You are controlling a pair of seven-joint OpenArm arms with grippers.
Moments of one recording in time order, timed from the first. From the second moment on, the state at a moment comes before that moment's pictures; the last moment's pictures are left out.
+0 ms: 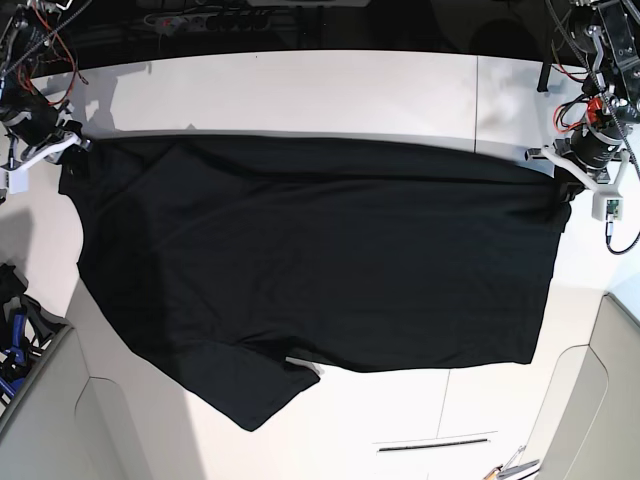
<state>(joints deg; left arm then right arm) 17.6 -17.3 -30.2 96.2 -22.7 -22.8 36.2 -12.7 13.2 40.3 85.6 42.8 31.6 -57.5</state>
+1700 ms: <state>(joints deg) 20.8 -16.4 -42.9 105.8 -36.7 -24.0 42.3 6.0 19.8 41.3 76.4 30.8 28.7 -46.3</state>
